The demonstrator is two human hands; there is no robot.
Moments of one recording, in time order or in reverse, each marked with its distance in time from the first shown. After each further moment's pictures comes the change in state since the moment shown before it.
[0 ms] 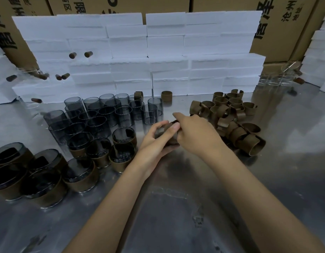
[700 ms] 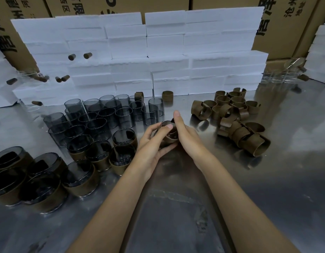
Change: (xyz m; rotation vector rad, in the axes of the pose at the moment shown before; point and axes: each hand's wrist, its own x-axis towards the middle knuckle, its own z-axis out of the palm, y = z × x) left_hand 0.006 -0.001 -0.007 -0.072 0.062 -0.012; right_hand 0.012 -0.001 0.046 1.067 -0.063 0.381
